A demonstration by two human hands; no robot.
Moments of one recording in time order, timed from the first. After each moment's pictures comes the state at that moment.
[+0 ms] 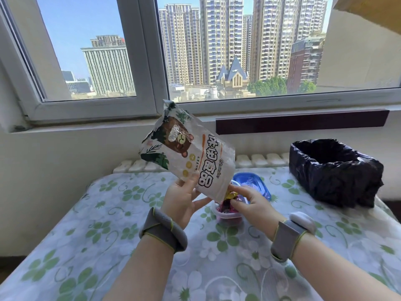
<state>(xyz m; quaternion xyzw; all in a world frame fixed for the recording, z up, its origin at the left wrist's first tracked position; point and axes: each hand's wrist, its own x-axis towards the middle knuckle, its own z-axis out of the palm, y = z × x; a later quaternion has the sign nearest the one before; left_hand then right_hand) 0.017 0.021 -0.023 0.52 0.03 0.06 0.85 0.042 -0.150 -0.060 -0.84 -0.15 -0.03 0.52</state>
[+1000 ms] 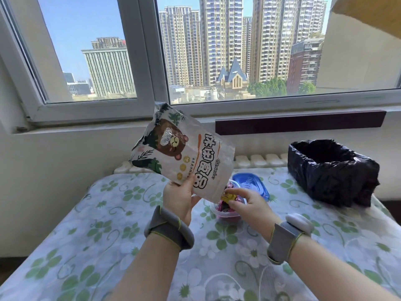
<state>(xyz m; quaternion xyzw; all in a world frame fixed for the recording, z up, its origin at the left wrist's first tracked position) 0.016 0.015 -0.021 0.49 0.08 0.15 0.85 0.031 -0.146 -0.056 -0.85 -0.10 -0.04 0.52</state>
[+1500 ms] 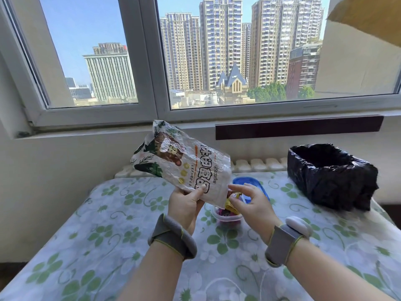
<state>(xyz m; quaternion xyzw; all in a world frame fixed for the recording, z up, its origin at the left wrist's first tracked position) 0.018 0.009 -0.031 0.49 0.06 0.13 0.86 0.029 -0.145 -0.052 -0.82 -0.09 -0.10 0.55</state>
